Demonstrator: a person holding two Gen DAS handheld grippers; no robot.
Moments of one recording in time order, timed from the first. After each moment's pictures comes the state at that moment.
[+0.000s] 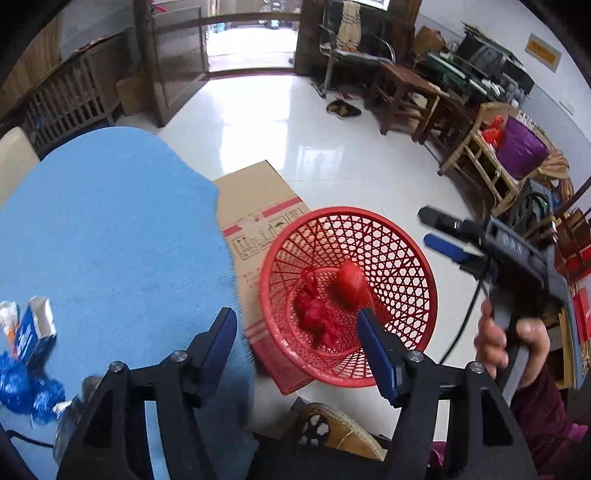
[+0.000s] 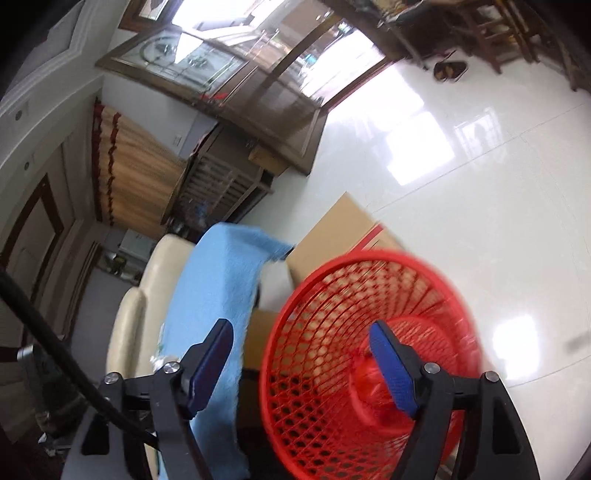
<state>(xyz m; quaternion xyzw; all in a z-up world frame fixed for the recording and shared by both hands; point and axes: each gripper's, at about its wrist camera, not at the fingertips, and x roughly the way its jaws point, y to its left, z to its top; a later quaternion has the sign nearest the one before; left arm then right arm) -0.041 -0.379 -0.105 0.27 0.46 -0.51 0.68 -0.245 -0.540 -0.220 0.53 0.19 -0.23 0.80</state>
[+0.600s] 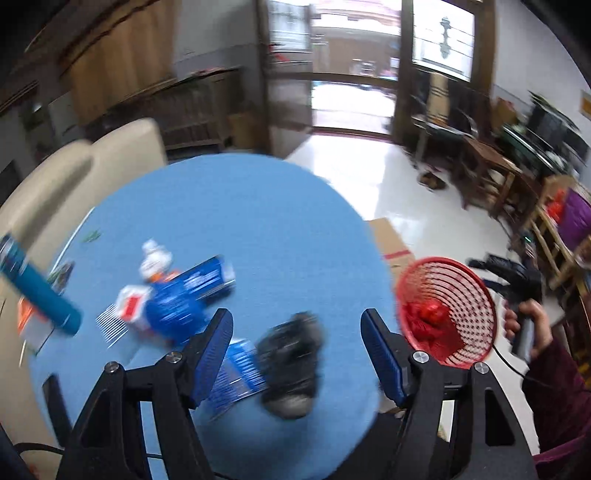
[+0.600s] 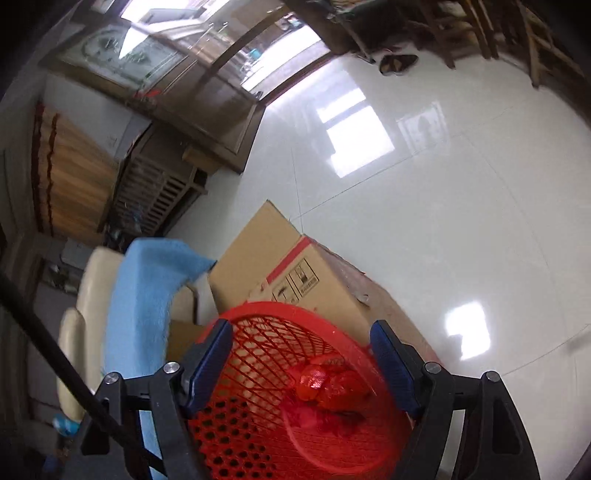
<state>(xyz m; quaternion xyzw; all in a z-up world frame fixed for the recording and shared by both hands) 0.027 -0.201 -0.043 0.19 0.38 -0.37 0.83 -0.200 -0.579 -0.264 0.51 0.30 -0.30 0.75</state>
